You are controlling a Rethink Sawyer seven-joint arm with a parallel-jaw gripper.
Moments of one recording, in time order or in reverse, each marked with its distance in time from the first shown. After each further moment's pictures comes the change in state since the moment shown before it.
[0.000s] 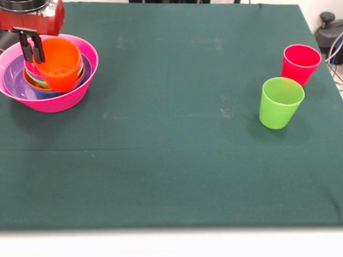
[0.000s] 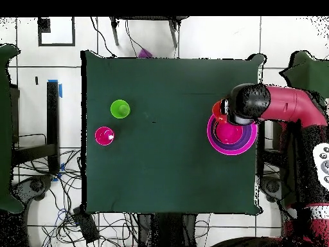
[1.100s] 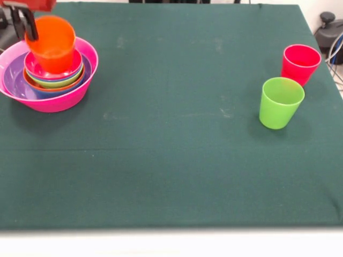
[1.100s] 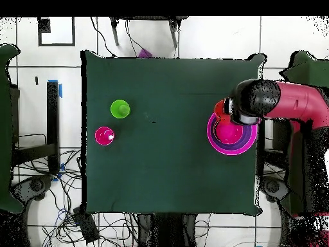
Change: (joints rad) arm -0.003 -0.081 0.000 0.011 0.048 0.099 0.000
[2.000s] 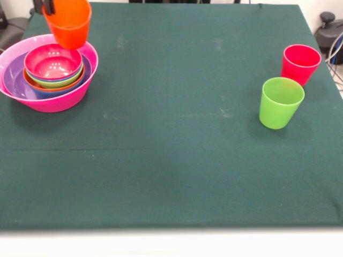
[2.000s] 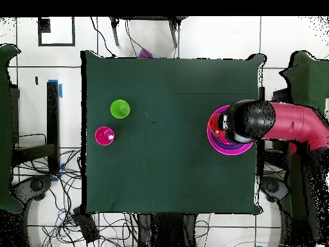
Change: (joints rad) arm -0.039 -0.112 -0.002 0.243 0.026 -0.141 0.000
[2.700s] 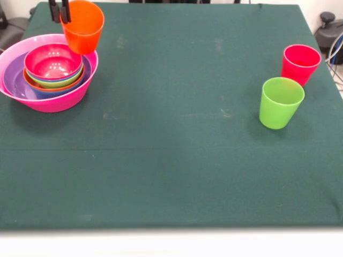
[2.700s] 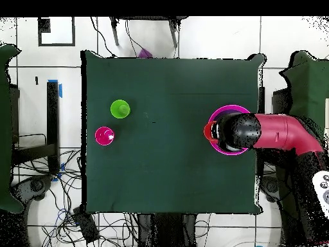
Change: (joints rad) arm 0.003 0.002 -0.007 0.073 -0.061 -0.081 0.000
